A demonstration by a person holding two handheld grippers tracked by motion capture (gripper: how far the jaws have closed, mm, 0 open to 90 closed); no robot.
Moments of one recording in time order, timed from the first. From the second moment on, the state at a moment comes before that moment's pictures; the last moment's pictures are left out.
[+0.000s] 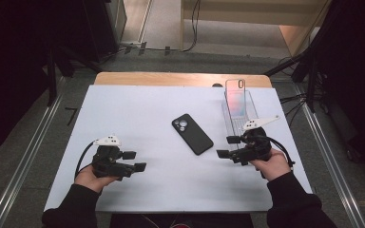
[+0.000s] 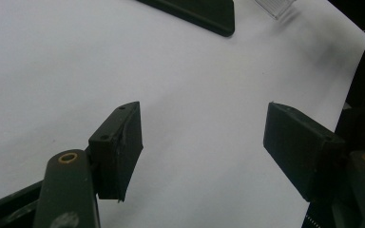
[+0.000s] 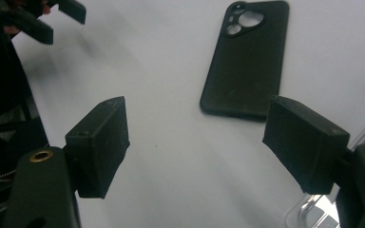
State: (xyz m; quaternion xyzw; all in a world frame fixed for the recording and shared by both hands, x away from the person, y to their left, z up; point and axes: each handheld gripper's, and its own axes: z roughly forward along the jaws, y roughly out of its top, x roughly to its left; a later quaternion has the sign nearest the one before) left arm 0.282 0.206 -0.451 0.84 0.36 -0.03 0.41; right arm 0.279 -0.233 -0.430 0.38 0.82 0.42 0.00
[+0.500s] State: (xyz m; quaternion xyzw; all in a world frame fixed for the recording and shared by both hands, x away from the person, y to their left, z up) left arm 0.277 0.207 -0.451 0.84 0.36 -0.03 0.41; right arm 0.264 -0.230 -0.449 0.36 0.84 0.41 -0.01
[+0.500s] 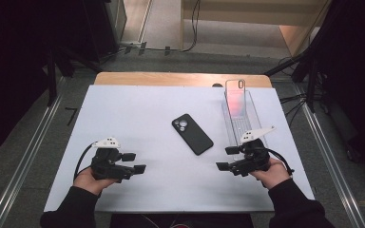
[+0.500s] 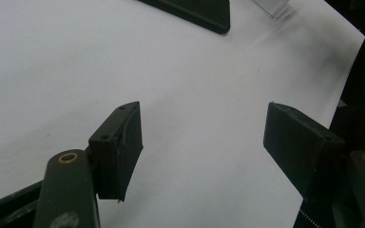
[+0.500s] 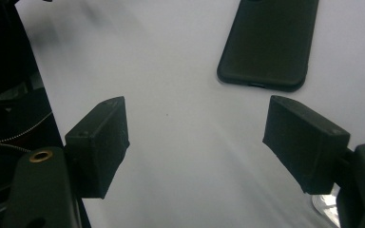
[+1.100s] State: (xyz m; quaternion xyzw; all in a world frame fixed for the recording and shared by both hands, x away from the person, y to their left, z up) left arm 0.281 0.206 -0.456 0.84 0.35 -0.04 0.41; right arm 0.264 -0.227 -0.453 0.36 0.84 0.41 -0.01
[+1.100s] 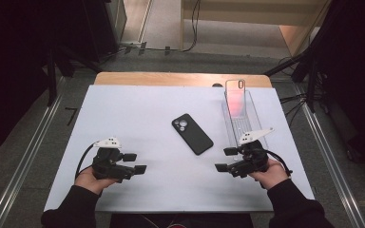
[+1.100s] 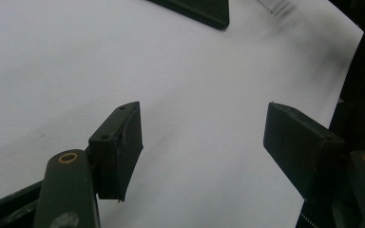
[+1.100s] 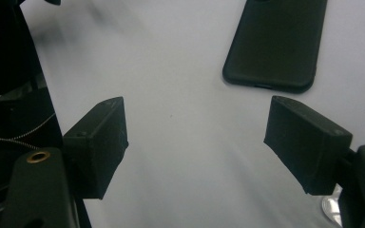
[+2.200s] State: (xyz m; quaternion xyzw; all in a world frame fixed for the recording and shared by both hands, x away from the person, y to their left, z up) left arm 0.281 0.208 -0.456 0.84 0.35 -0.04 0.41; right arm 0.300 -0.199 -0.438 0.40 0.81 0.43 0.02
